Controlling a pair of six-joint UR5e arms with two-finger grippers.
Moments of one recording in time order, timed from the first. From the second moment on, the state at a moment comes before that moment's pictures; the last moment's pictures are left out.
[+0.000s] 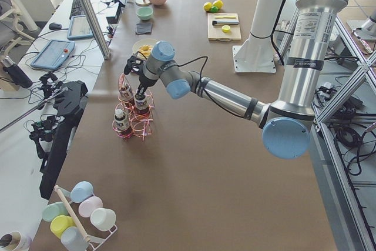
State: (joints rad) left arm -1.18 -1.73 -1.78 -2.15 -2.07 -0.67; right arm 1.38 -1.61 1.76 -1.35 2.45 0.15
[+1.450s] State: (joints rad) left arm -0.55 -2.21 -2.23 -1.15 -1.58 -1.22; right arm 1.37 -1.59 1.75 -1.35 2.45 0.17
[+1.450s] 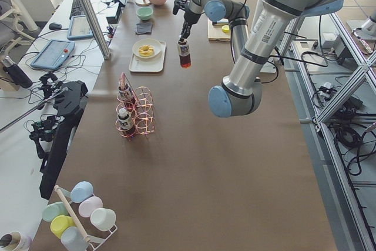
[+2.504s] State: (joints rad) left arm -0.27 -2.49 -1.91 -1.08 -1.34 -1.50; right arm 1.37 -1.60 1.76 -1.35 2.44 0.18
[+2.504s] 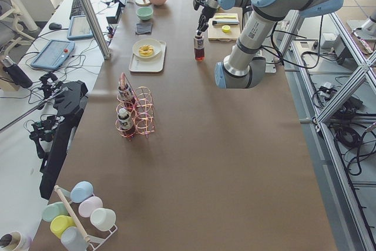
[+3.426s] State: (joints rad) left arm -0.38 -2.49 -1.94 -1.14 -1.40 -1.29; right arm 1.32 -1.50 1.76 -1.35 2.43 0.31
